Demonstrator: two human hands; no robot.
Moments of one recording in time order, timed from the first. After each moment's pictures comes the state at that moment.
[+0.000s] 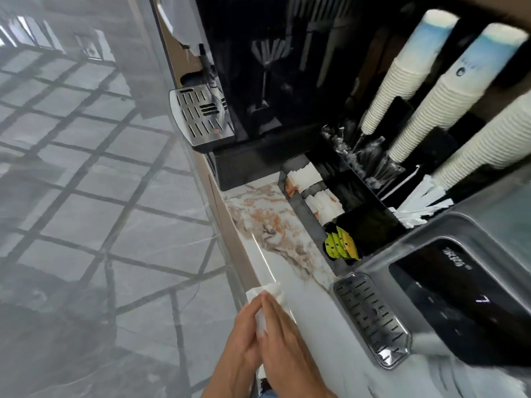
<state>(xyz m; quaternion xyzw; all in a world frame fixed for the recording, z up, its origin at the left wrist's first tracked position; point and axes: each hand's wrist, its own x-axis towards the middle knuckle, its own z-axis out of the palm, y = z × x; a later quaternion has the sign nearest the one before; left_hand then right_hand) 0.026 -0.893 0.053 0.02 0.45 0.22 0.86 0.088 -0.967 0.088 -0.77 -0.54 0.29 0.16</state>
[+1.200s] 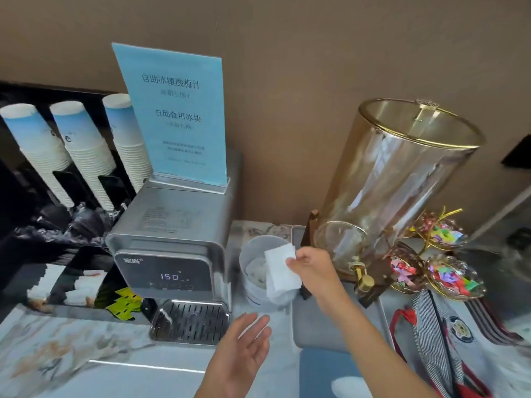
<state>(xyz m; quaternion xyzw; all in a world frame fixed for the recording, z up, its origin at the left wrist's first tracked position) 0.169 -1.073 0.138 0.31 0.34 -0.21 0.86 0.279 -1.231 0.222 -0.82 0.07 0.08 0.56</state>
